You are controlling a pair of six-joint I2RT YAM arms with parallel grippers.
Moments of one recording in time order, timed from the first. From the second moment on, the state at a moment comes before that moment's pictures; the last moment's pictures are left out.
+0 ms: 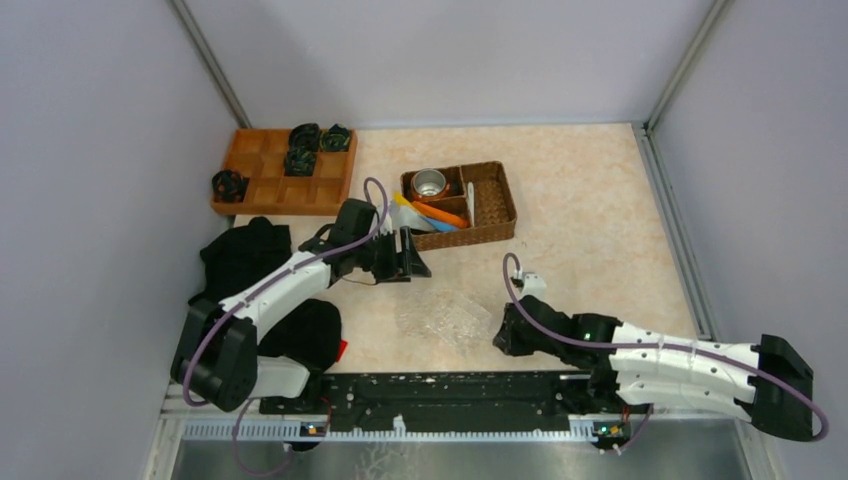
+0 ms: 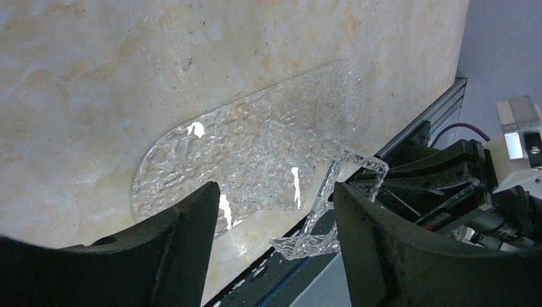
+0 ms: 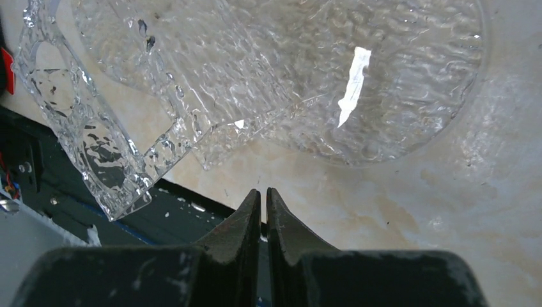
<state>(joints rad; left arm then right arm) -0.47 1.32 0.79 -0.29 0.48 -0.61 1.13 0.84 0.41 -0.44 0.24 0.96</state>
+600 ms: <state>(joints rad) -0.47 1.22 0.73 -0.30 0.49 -0.61 1.17 1.00 0.48 -0.33 0.30 0.99</state>
